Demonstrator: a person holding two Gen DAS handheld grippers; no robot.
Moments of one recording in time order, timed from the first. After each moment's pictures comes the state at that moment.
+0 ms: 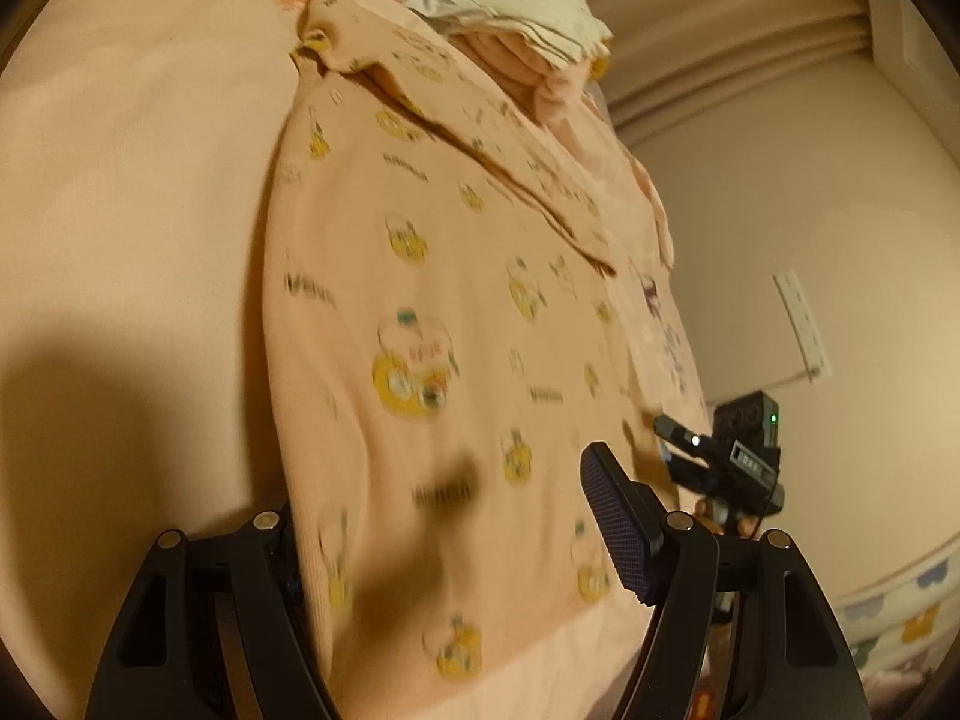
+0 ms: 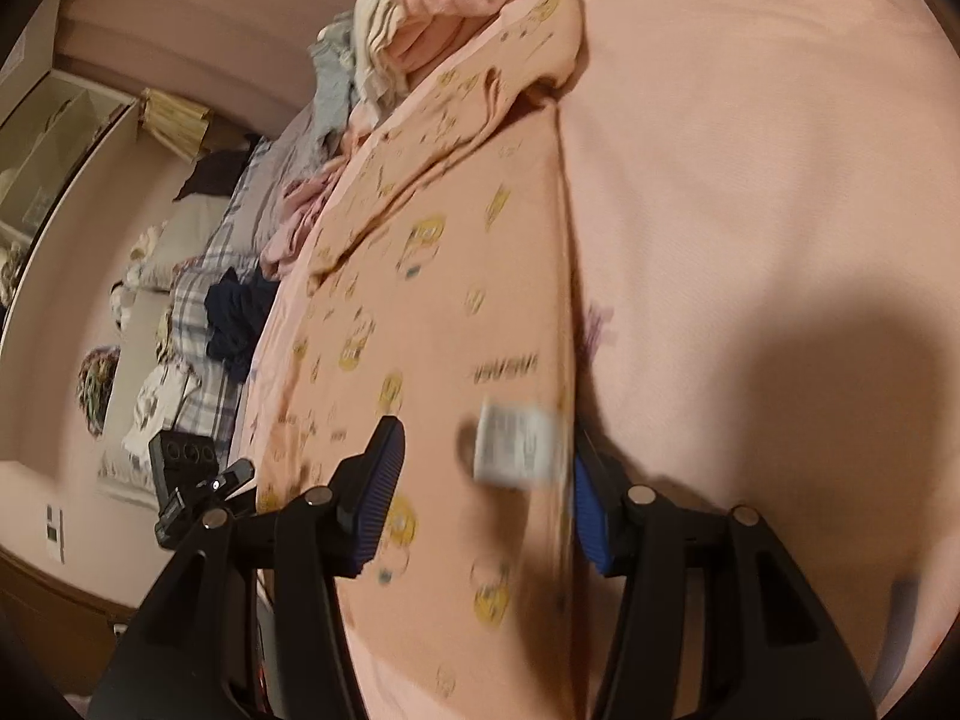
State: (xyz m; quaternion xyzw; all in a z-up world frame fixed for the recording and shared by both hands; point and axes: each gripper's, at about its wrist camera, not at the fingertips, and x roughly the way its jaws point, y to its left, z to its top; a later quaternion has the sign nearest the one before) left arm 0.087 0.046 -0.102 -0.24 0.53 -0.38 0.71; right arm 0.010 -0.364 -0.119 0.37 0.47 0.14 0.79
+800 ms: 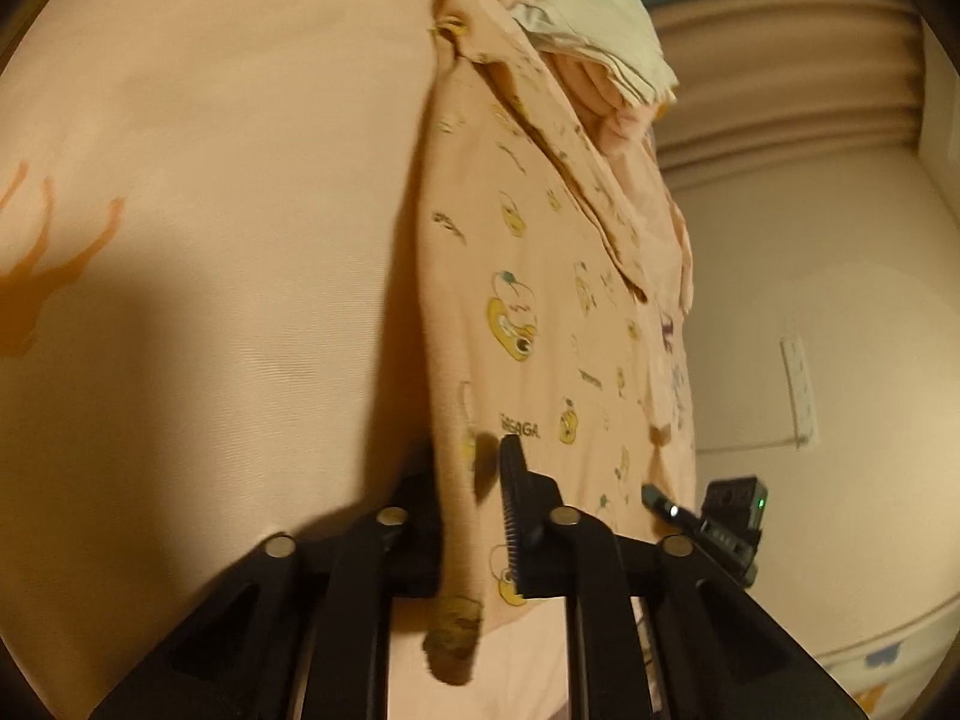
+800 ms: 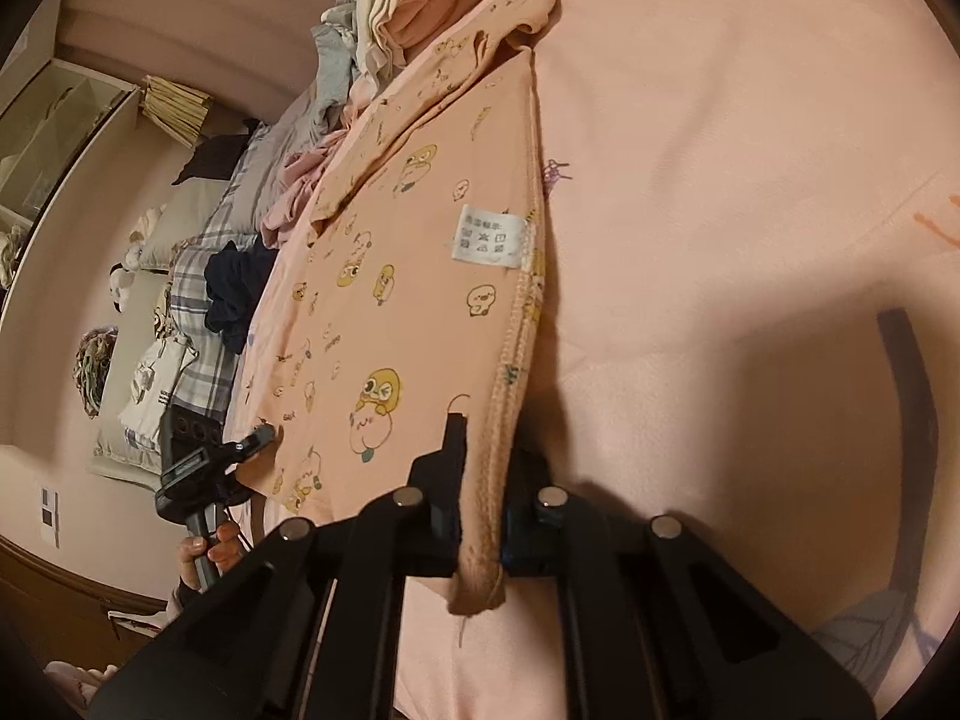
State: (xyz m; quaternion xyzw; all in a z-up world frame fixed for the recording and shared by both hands) left arm 0.076 0.085 -0.126 -0.33 0.56 -0.31 0.69; right arm -0.034 -0.355 -0.124 0.37 0.47 0.13 0.79
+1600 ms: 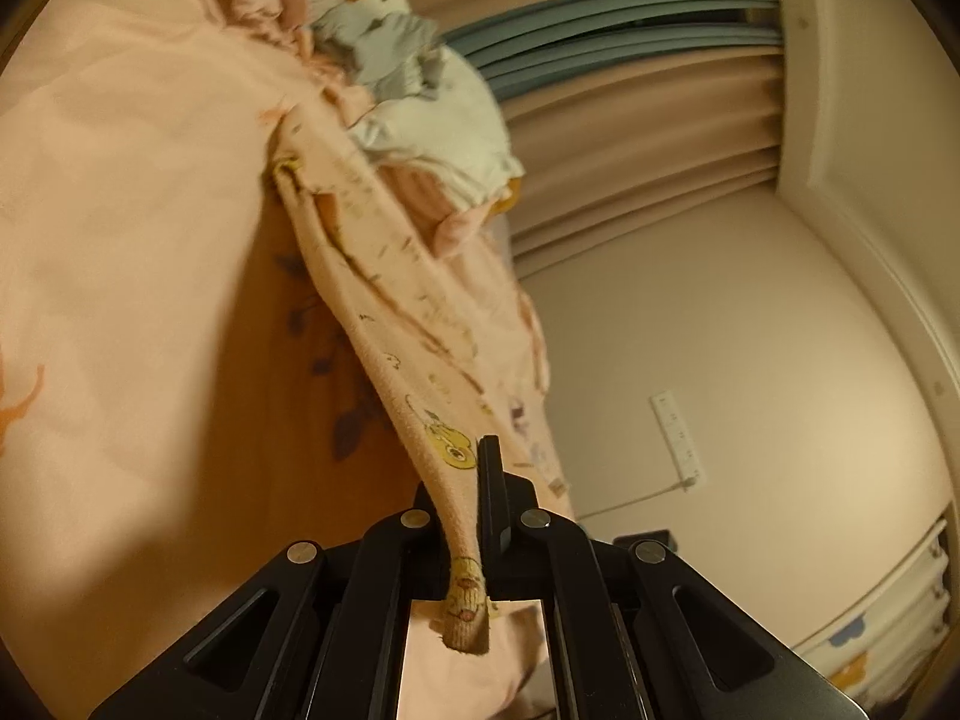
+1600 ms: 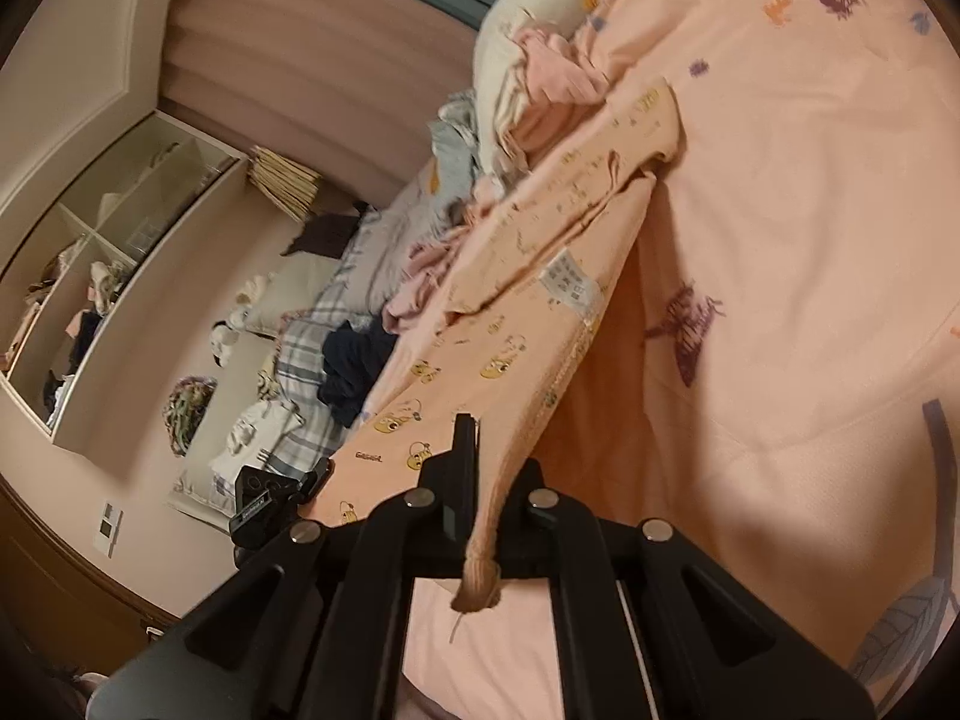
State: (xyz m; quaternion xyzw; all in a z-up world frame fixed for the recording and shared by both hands) left arm 0.065 0.096 -0.056 -0.42 0.38 -0.42 0.71; right arm -0.053 -0.356 -0.061 0.43 0.32 0.20 0.82
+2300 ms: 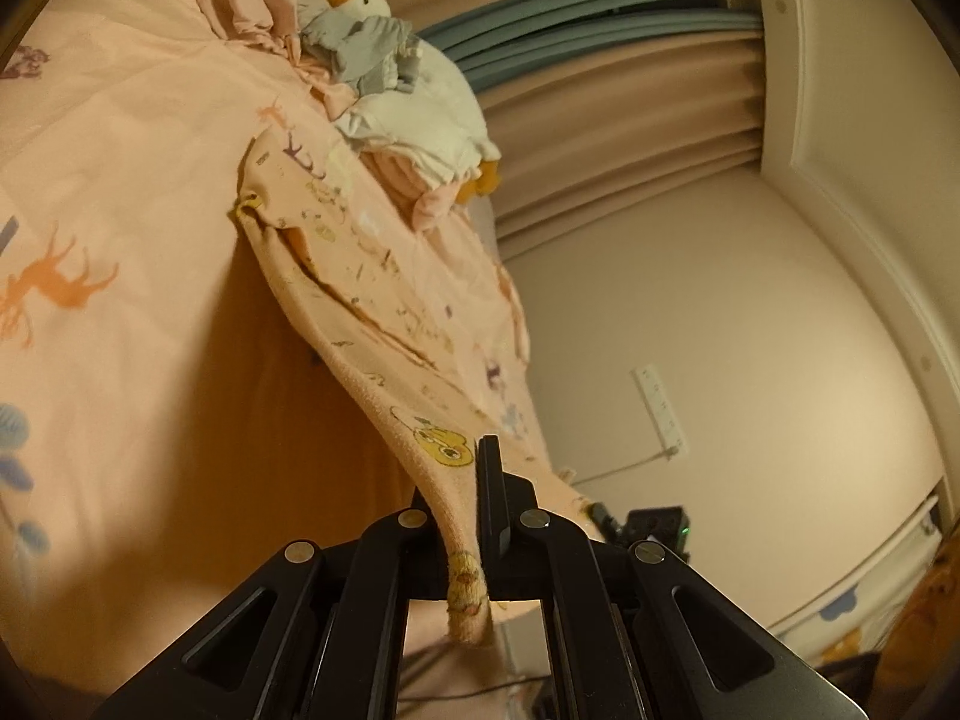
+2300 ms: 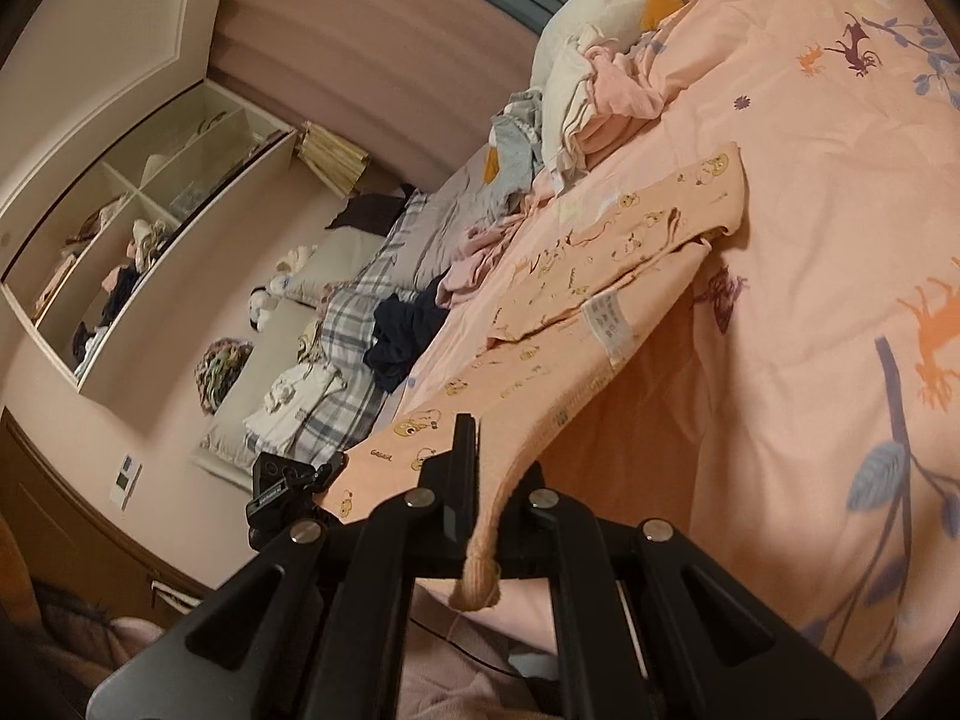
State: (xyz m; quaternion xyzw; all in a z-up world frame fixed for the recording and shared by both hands) left arm -0.002 0.121 -0.027 -0.40 0.40 -0.42 0.71; right arm -0.122 -0.344 -0.005 0.39 0.32 0.24 0.83
